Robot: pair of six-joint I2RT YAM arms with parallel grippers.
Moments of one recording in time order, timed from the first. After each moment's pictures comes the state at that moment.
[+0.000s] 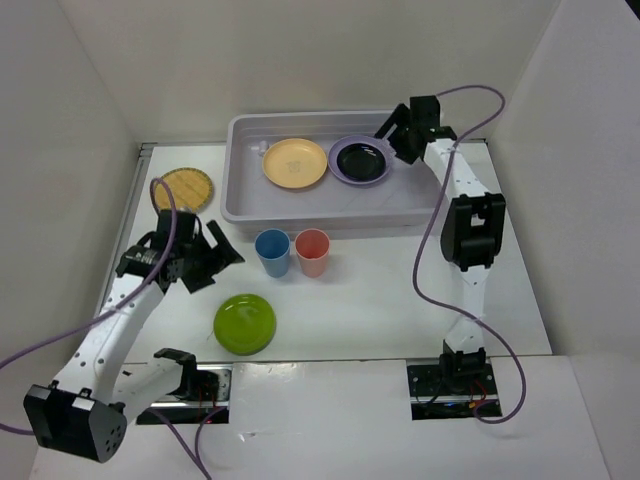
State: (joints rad) left arm -0.18 0.96 0.88 -0.88 0.10 -0.81; right arm 0.11 2.26 2.07 -0.48 -0.05 0.77
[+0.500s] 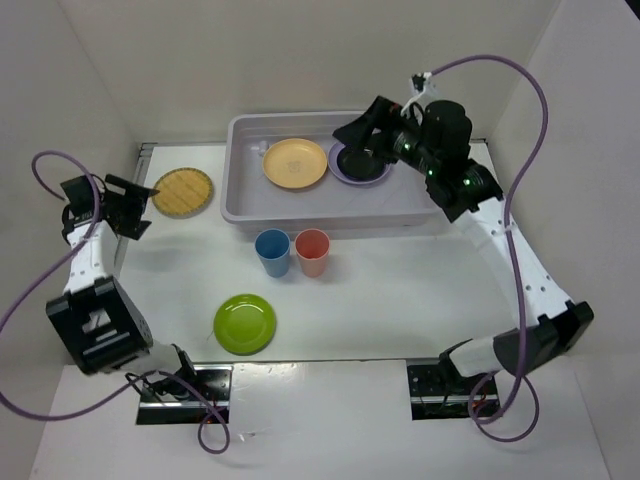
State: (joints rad) left arm 0.48 1.37 1.12 -0.41 0.31 -0.87; right arm 0.40 1.43 1.66 -0.34 -0.23 0.66
